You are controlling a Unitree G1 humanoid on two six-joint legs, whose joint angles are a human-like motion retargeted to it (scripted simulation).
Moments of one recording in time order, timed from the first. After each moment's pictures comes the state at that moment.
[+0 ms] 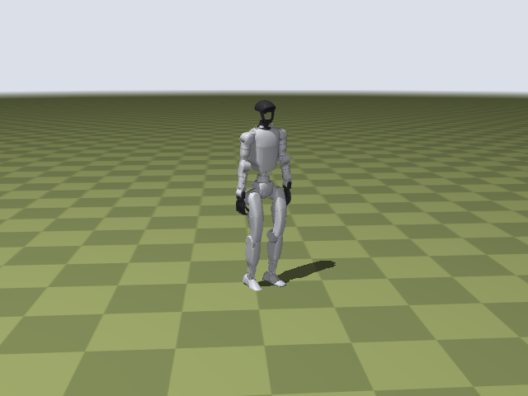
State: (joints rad) left arm 0.00 0.15 0.04 1.47 0.05 0.20 -0.16; right arm 0.02 -0.14 -0.05 1.47 -0.31 0.12 0.26; waist -0.10 0.05 -0.04; left_leg -0.18 -0.04 0.01 0.17 -0.04 0.00; right_leg -0.12 0.04 -0.12 0.19 0.07 -0.09
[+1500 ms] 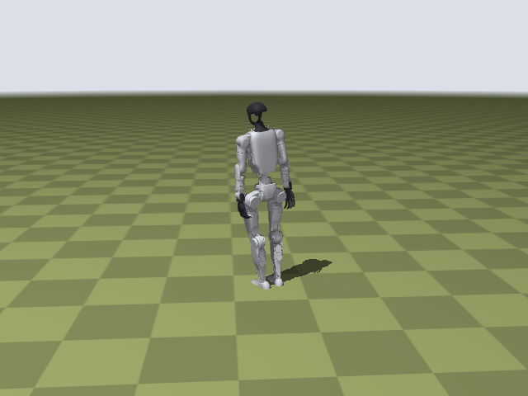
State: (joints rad) left arm -0.09 0.13 0.01 1.53 -0.02 0.19 -0.13; right arm 0.07 -0.10 -0.01 1.36 -0.47 0.17 0.22; waist -0.02 -0.07 0.00; left_leg -0.06 -0.13 -0.02 0.01 0.03 0.07; right_leg -0.13 -0.03 -0.29 0.22 -0.19 0.04
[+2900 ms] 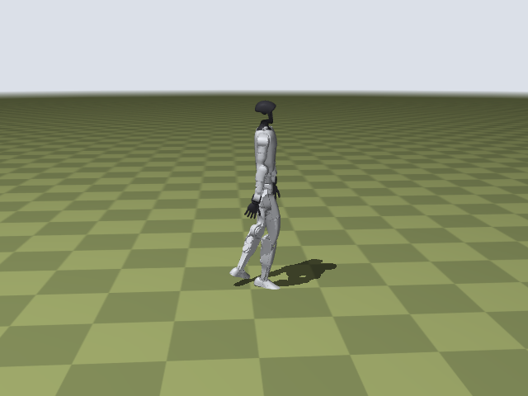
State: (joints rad) left arm -0.03 0.10 -0.03 1.43 0.09 0.19 -0.19; right arm 0.07 -0.18 -0.18 1.61 -0.28 0.20 0.19; waist -0.14 0.01 -0.09; left_leg 0.15 -0.02 0.79 0.40 -0.15 0.26; right_leg -0.12 -0.11 -0.41 0.18 0.00 -0.07
